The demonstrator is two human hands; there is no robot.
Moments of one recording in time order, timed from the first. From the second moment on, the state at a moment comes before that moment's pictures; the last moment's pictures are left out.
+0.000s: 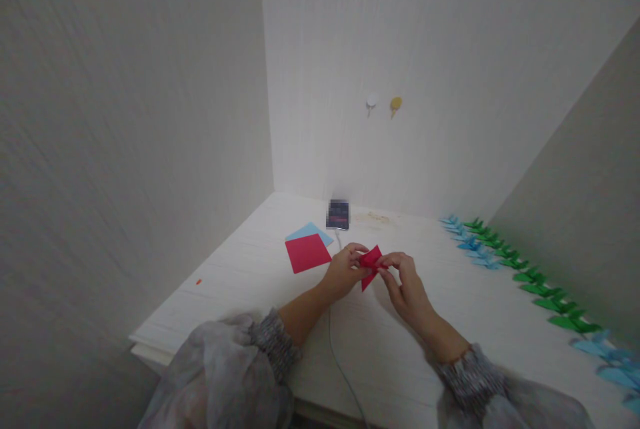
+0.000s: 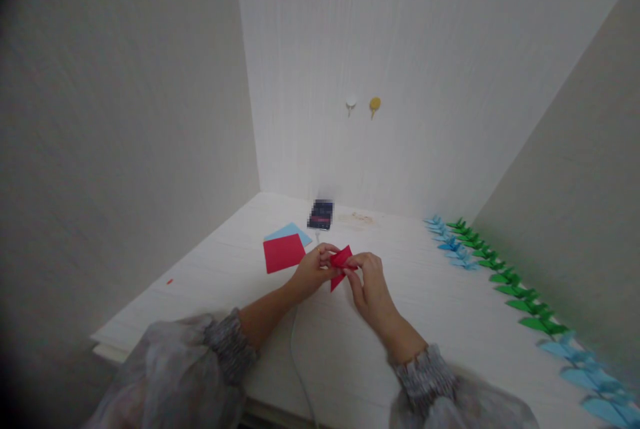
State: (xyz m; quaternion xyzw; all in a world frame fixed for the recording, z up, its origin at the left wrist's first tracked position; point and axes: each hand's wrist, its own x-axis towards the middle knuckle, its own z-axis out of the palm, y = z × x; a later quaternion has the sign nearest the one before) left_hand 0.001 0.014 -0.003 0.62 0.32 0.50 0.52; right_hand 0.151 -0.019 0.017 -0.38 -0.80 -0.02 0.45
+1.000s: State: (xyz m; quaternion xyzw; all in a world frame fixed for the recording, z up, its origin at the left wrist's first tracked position) left_hand 0.000 0.000 0.015 0.60 0.21 0.49 0.59; right_hand 0.153 -0.018 0.023 -0.33 -0.83 0.06 0.45
